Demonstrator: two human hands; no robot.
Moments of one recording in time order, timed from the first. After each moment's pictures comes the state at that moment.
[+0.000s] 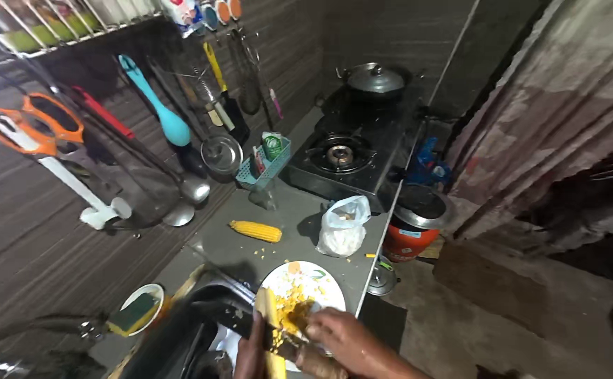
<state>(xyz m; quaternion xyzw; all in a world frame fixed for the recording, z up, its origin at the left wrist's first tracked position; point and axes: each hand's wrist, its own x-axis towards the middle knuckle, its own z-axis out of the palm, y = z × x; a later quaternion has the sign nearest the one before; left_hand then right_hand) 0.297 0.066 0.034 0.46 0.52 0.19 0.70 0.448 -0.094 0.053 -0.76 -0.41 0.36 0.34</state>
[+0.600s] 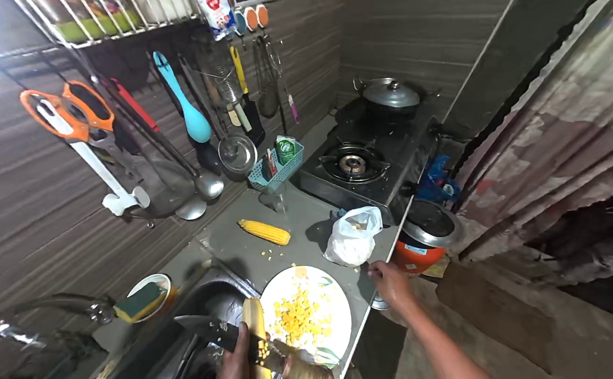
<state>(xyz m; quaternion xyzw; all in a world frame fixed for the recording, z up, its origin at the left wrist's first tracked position) 0.265 0.079 0.034 0.42 0.53 0.25 0.70 0.586 -0.106 0.006 -0.91 -0.23 0.21 0.26</state>
